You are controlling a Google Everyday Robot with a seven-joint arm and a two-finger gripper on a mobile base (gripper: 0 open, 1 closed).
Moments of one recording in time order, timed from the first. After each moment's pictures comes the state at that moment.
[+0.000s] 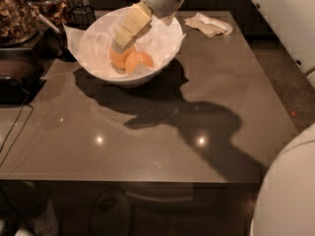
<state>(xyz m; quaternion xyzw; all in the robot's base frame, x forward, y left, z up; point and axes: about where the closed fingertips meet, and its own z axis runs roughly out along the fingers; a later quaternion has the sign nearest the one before) 0.613 0.020 0.983 -0.45 0.86 0.13 0.19</state>
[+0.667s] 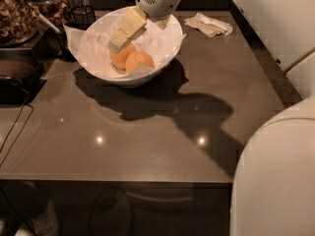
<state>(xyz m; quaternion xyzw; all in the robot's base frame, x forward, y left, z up) 0.635 0.034 0.966 -0.44 0.86 0.15 0.19</state>
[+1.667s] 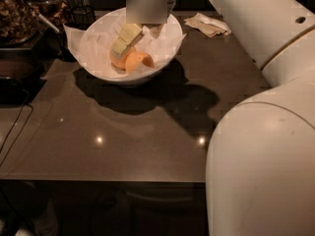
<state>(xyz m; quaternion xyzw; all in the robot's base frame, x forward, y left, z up) 0.660 0.042 0.938 -0.45 0.87 0.15 0.17</state>
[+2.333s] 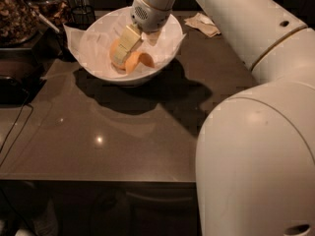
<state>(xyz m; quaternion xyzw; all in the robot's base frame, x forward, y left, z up) 0.669 0.044 0.915 -0.45 0.87 0.14 0.15</state>
